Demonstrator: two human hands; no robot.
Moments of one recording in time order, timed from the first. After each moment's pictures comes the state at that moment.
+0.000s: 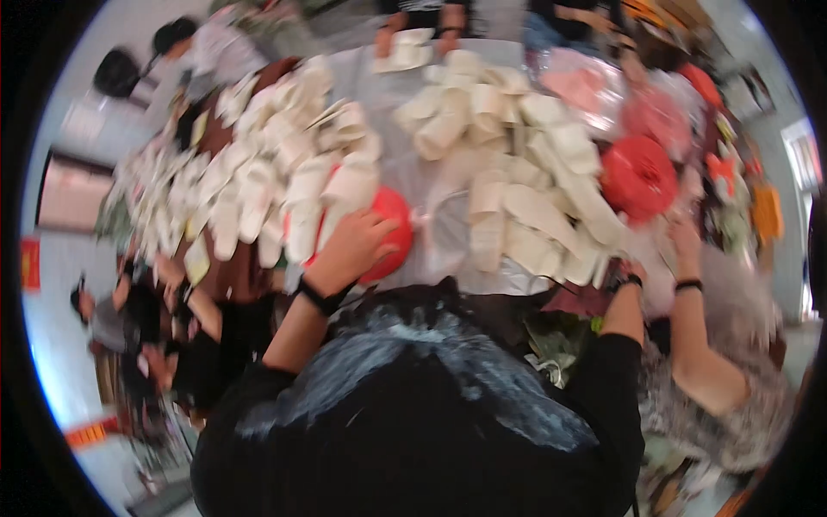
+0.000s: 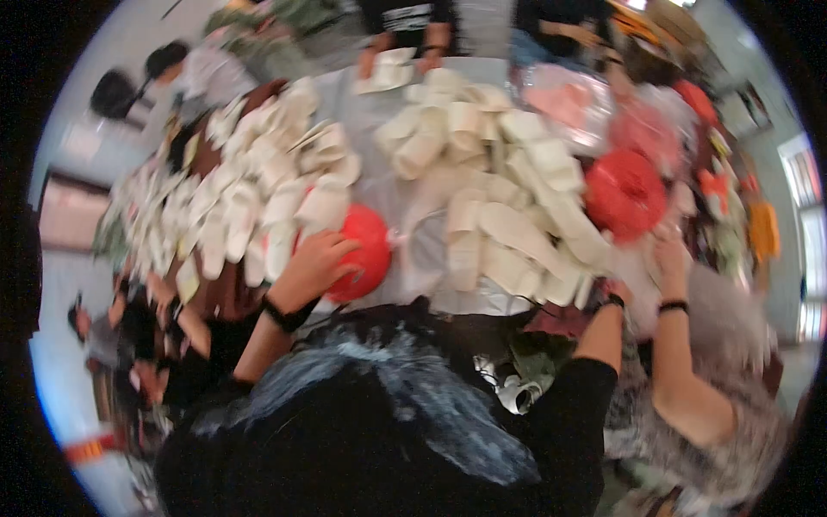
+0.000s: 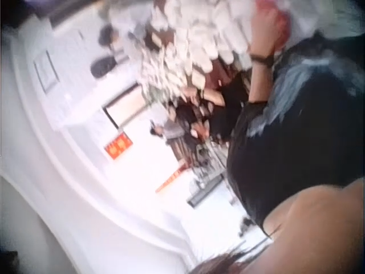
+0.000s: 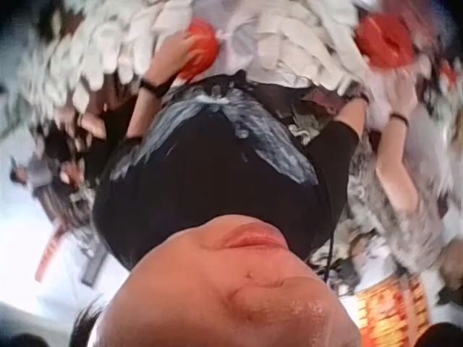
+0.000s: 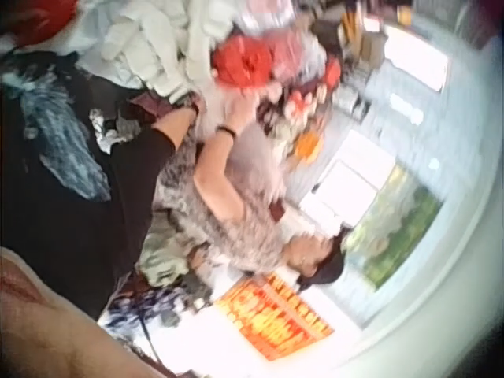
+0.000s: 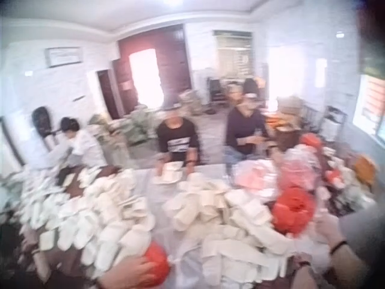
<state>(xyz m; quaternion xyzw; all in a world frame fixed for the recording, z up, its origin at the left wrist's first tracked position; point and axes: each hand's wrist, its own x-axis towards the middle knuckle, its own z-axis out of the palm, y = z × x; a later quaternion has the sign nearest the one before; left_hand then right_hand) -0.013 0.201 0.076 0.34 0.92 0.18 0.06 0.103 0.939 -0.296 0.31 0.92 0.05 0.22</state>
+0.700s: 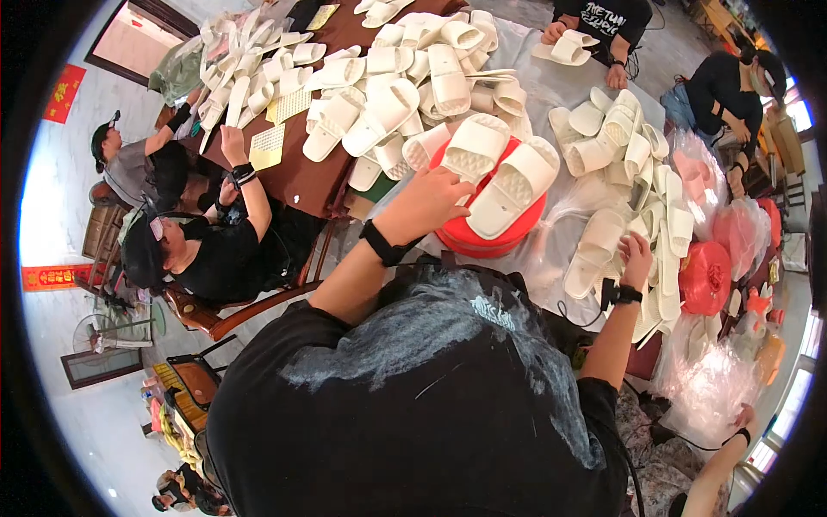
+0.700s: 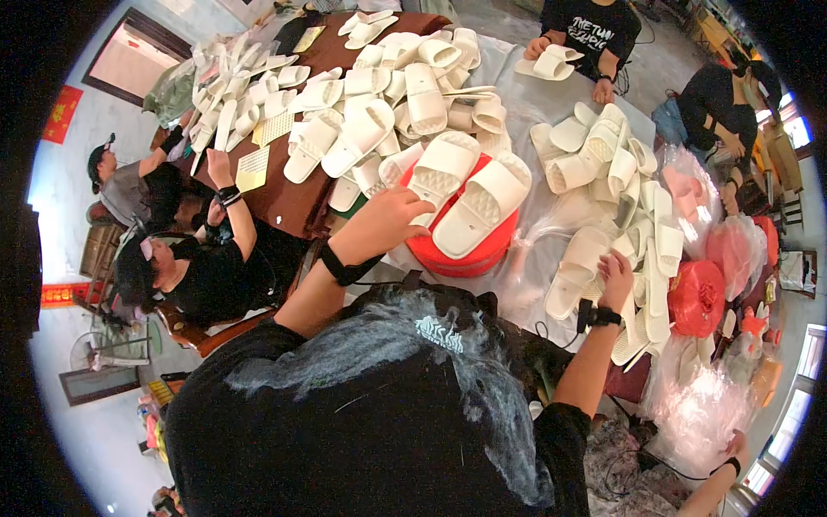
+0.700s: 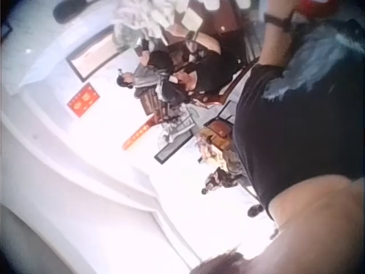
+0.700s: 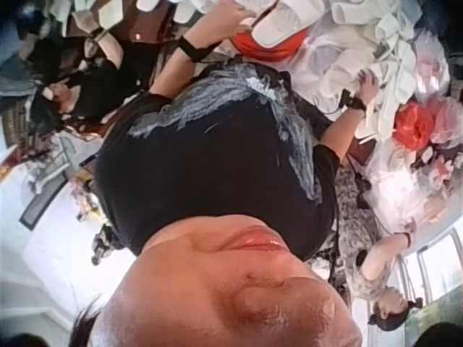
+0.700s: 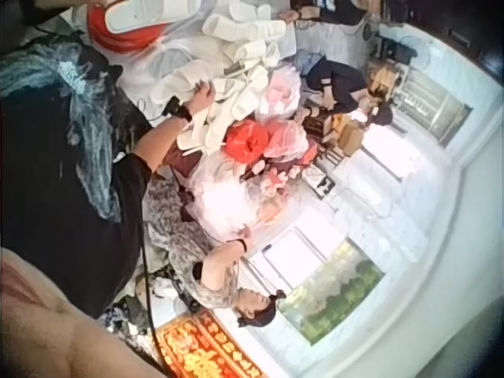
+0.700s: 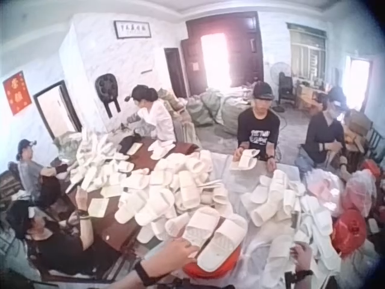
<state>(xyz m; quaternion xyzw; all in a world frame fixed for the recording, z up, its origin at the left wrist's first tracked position) 0.017 0.025 0.067 0.20 0.96 0.19 0.01 -0.054 0.494 -0.102 0.19 0.71 -0.68 0.00</state>
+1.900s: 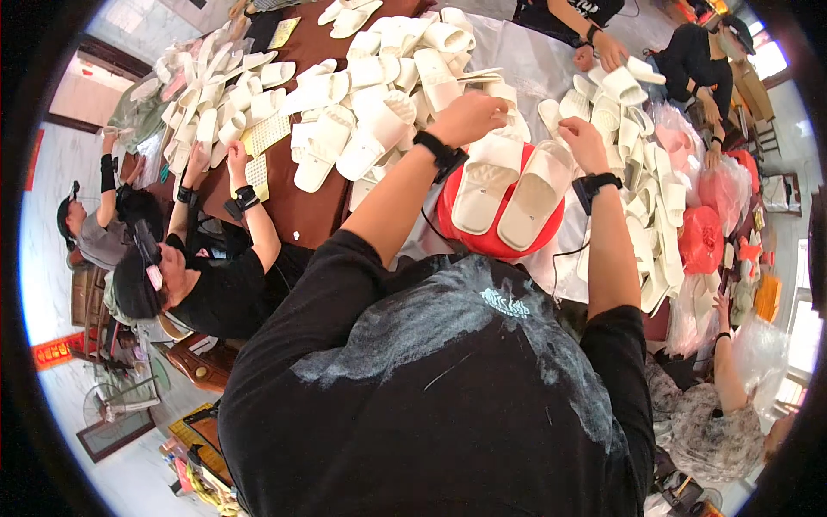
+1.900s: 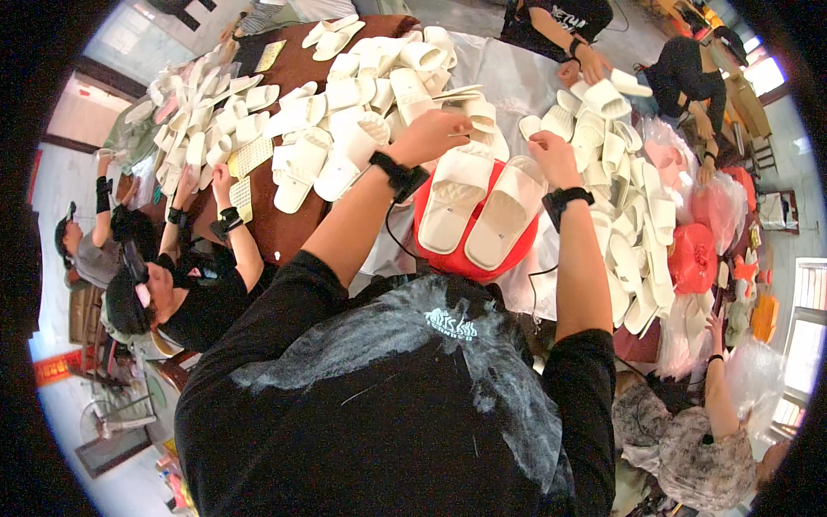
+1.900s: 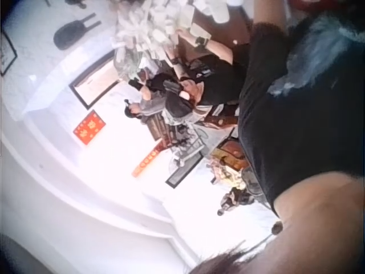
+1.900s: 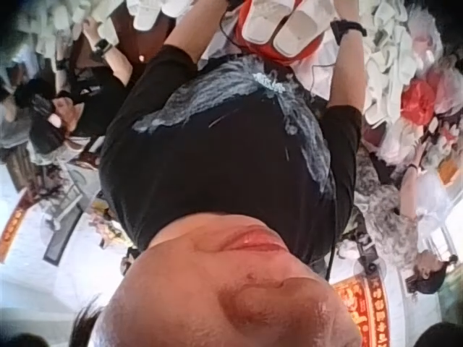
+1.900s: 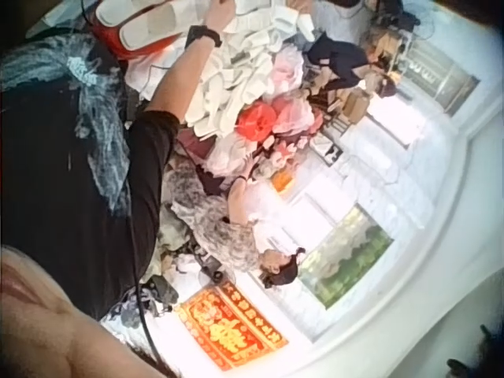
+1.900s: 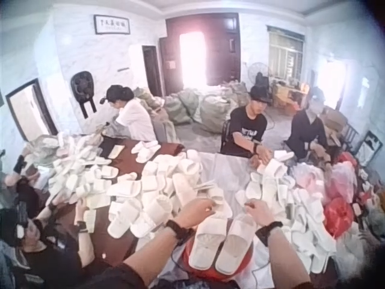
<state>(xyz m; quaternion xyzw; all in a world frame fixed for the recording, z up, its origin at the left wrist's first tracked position) -0.164 -0.023 0.018 0.25 0.90 0.36 -0.07 -0.184 0.252 -0.004 -0.07 0.91 -0.41 0.01</state>
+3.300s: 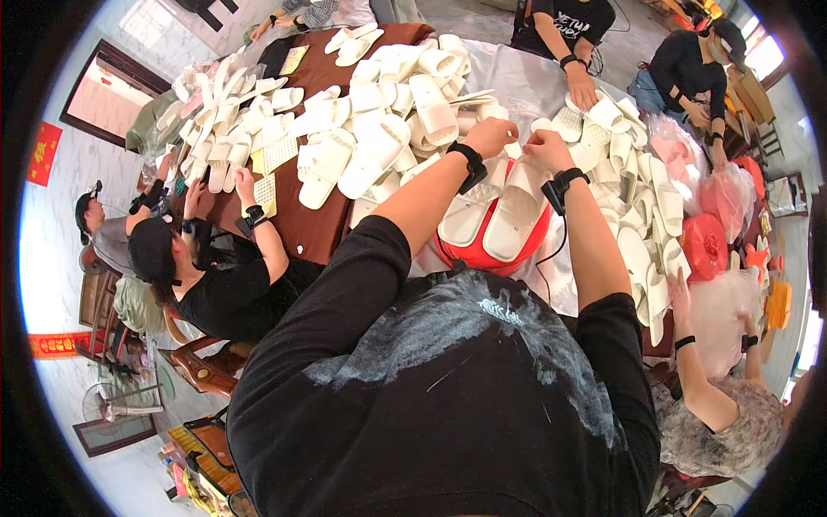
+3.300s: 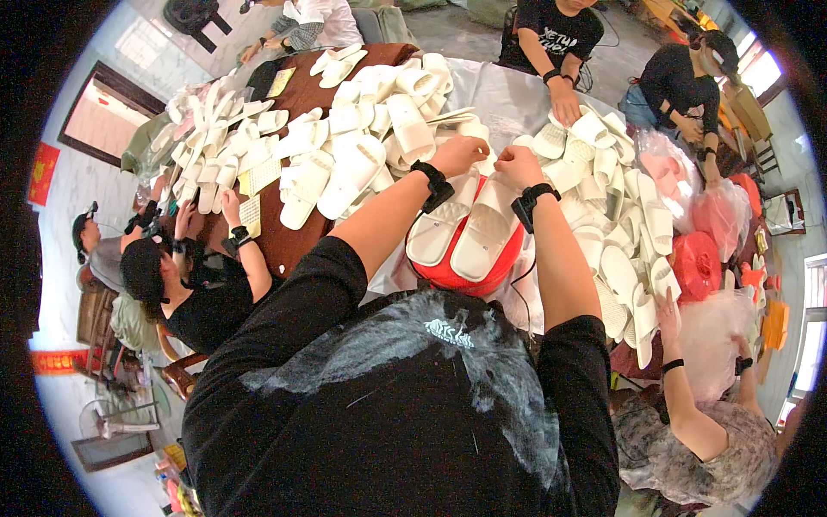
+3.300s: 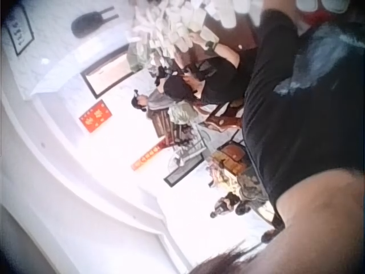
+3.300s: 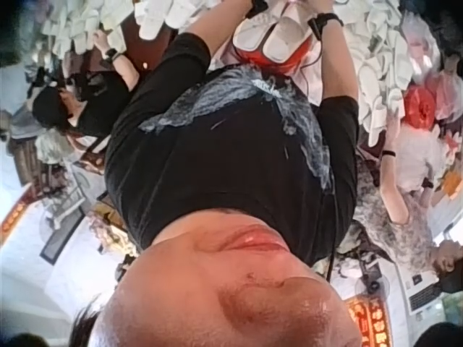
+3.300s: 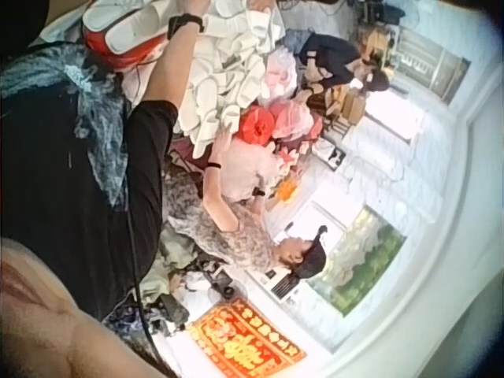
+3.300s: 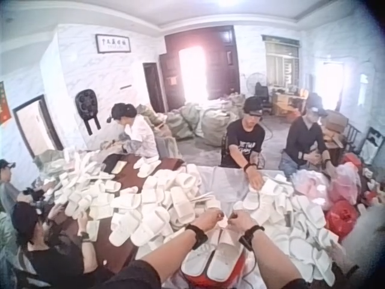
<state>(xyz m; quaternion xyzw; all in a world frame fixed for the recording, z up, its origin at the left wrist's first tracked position) -0.205 0.048 -0.037 0.20 0.92 0.35 -0.01 -0.205 0.240 -0.035 -0.11 0.89 -0.43 0.08</state>
